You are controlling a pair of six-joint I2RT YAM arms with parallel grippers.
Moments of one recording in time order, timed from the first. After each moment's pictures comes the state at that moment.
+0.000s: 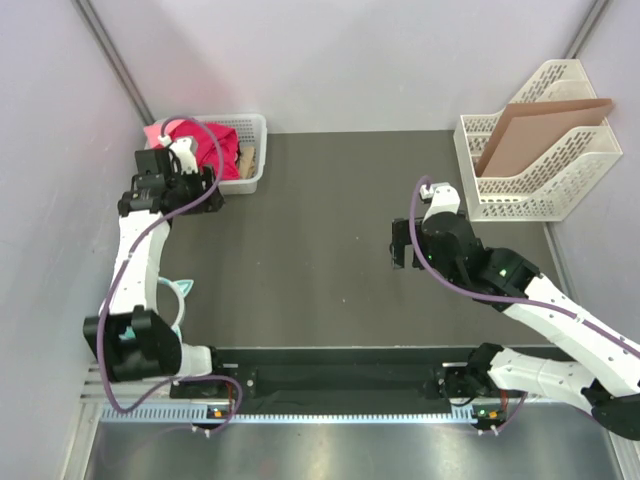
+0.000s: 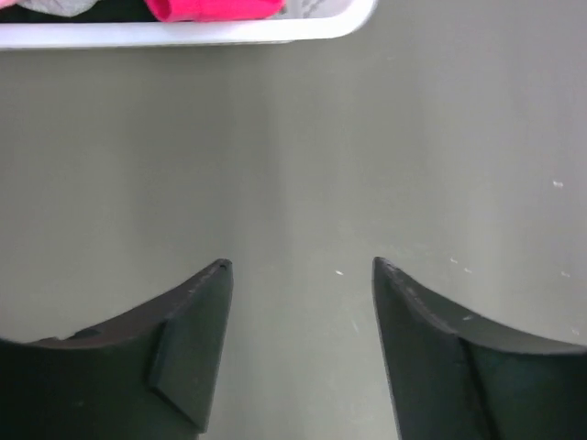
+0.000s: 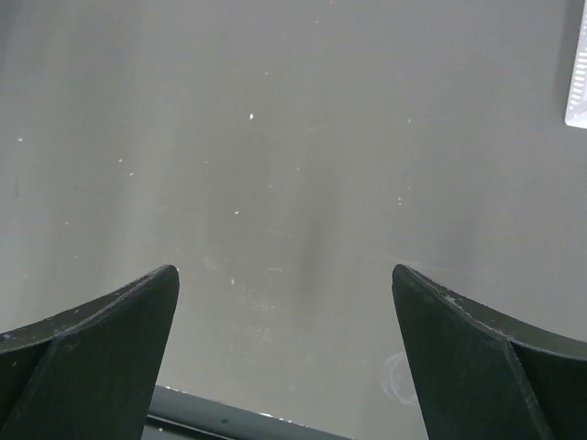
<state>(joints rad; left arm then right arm) 0.13 1.32 1.30 -0.70 0.29 -0.02 0.84 0.95 1.04 -0.72 0.47 0.43</state>
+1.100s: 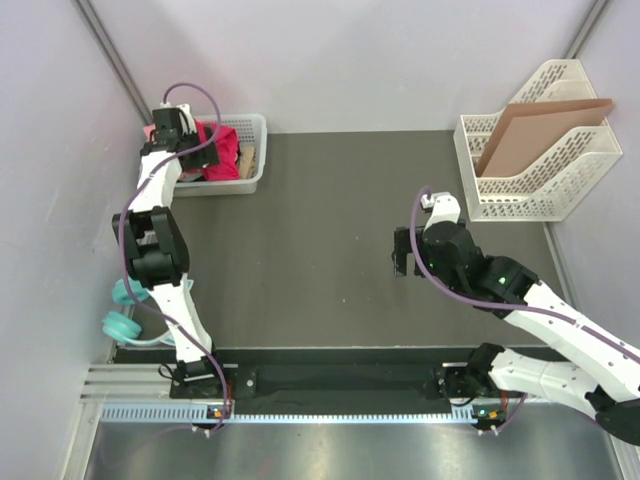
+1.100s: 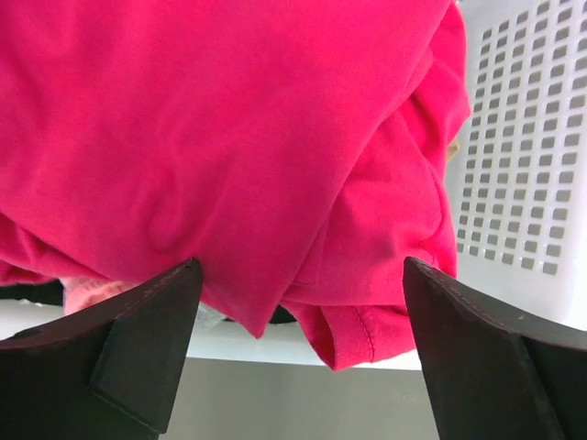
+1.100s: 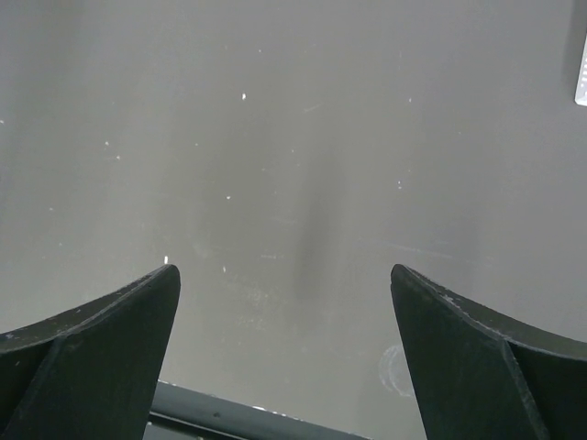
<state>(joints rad) 0.16 2.06 1.85 -0.52 0.09 -0.07 0.84 0.90 0.96 -0.70 0.46 0.44</state>
